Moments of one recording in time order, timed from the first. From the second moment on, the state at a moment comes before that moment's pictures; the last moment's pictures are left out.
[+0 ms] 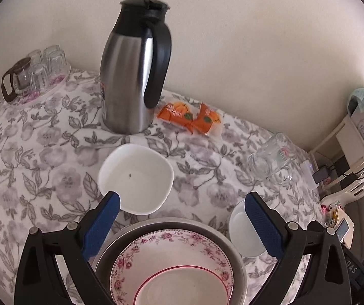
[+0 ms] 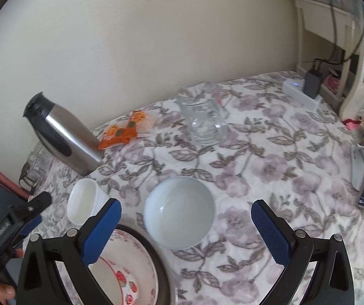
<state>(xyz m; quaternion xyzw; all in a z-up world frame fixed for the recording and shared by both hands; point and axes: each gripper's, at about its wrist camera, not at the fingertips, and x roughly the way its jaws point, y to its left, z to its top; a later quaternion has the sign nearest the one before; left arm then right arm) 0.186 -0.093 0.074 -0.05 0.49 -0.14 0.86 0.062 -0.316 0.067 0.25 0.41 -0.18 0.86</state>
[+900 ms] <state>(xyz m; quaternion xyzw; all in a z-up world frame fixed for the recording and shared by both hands) 0.255 -0.005 0.001 -0.12 0.52 -0.07 0.84 0.193 -0.205 0.035 0.16 0.50 -0.09 0.85</state>
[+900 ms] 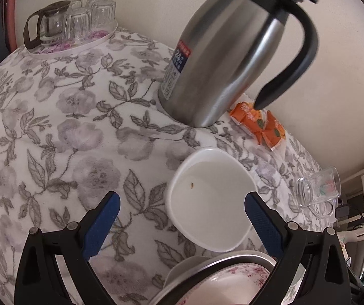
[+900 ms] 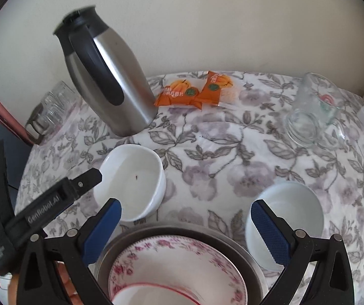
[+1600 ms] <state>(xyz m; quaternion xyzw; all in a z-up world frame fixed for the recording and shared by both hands) 0.277 0.017 -0.041 -0.16 0.55 -0.08 0.82 0.252 -0.182 -0.024 0.16 0.59 -0.09 0.79</state>
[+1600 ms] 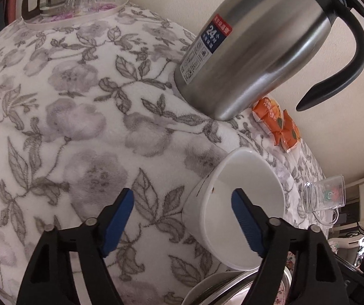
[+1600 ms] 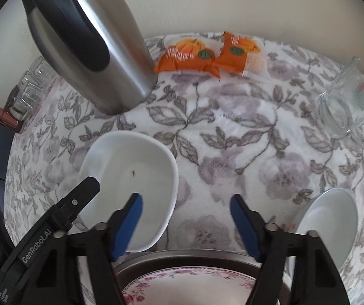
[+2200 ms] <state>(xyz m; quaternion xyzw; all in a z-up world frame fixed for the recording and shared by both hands) 0.274 0.002 -0.060 -0.16 0.57 -0.13 0.80 0.263 -0.164 -0.040 0.15 0.61 -0.06 0.78</state>
